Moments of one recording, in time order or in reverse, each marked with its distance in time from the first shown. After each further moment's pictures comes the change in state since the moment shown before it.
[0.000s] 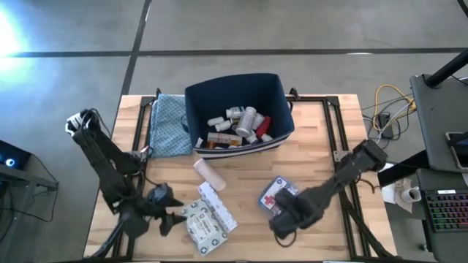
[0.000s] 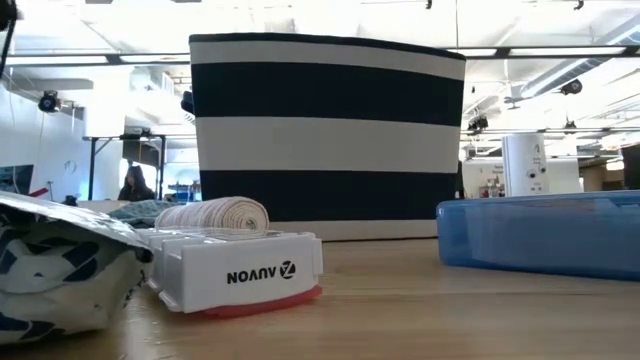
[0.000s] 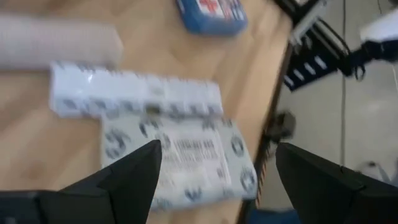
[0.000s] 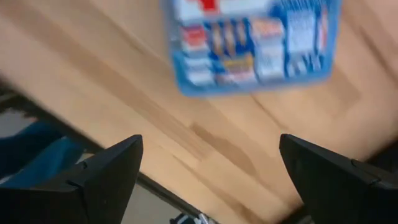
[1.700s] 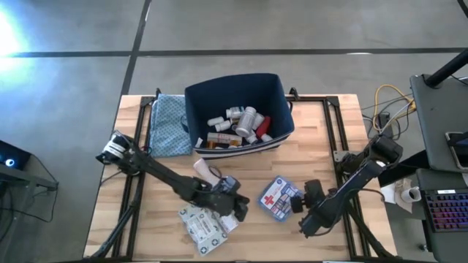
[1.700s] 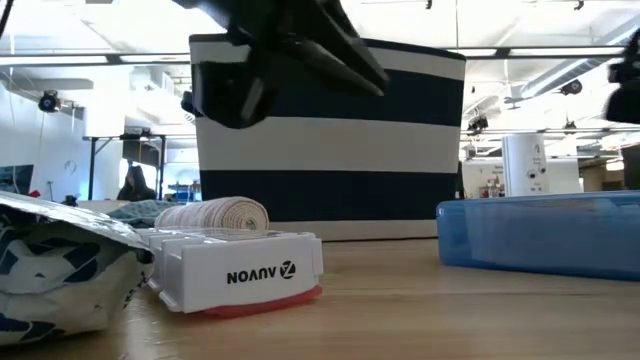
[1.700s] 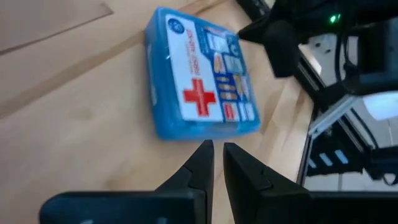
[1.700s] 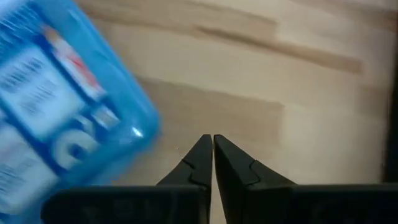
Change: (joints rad) left arm 0.535 0.600 0.272 0.583 0.241 0.307; right arm 0.203 -0.151 -0.738 0.266 0.271 0.775
